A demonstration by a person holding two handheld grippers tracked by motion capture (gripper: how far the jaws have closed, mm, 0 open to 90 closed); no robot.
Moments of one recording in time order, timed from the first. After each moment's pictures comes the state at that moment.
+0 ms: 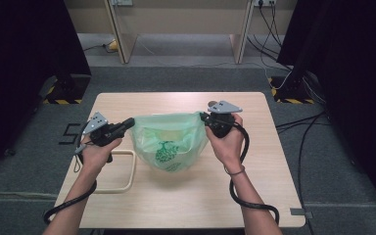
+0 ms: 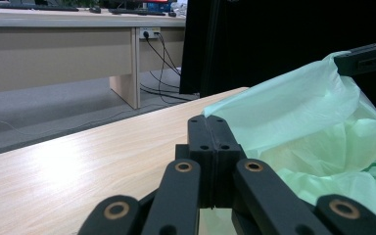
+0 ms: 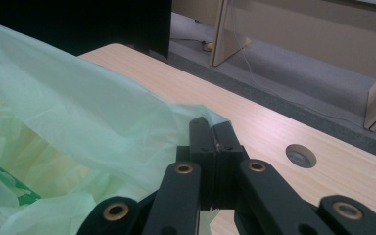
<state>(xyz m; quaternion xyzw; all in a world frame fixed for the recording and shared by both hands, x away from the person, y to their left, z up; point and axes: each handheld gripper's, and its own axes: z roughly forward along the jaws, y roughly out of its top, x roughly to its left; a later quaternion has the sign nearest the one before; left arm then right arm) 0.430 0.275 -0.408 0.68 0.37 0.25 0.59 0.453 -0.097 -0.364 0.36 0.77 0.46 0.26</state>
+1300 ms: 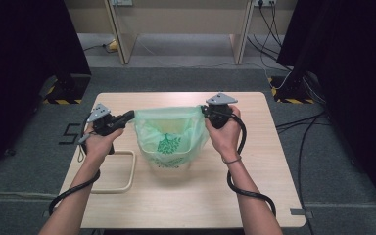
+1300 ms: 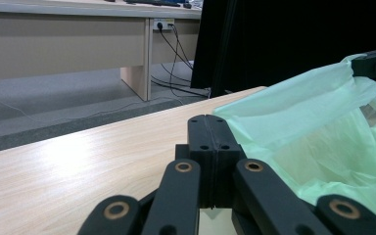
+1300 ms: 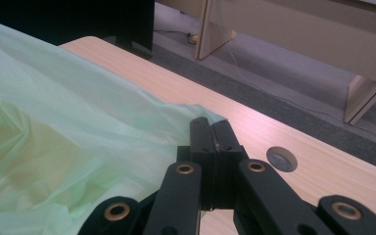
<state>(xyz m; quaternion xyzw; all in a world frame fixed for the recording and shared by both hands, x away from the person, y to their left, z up) 0.462 0.277 -0.407 0.67 0.40 0.25 0.57 0.483 -0.093 -0.365 0.38 0.77 0.43 0.28</state>
